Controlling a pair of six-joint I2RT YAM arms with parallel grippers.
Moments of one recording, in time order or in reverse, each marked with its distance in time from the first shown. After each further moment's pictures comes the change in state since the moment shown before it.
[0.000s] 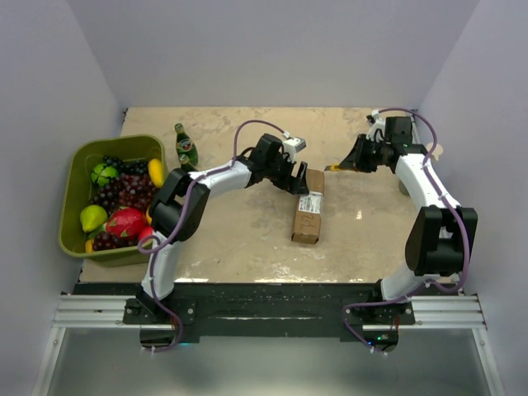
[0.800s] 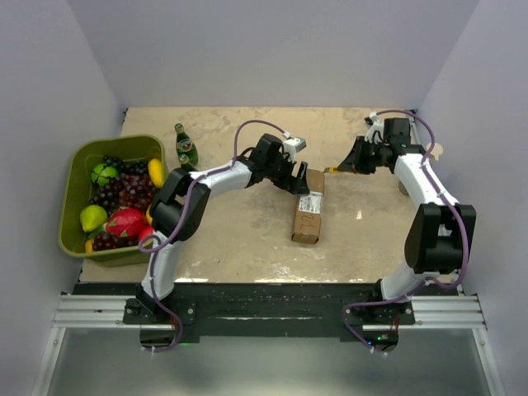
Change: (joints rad) left arm 0.000 0.006 0.001 0.011 0.006 -0.003; right arm 0.002 0.019 -0.006 -0.004 -0.023 -0.013
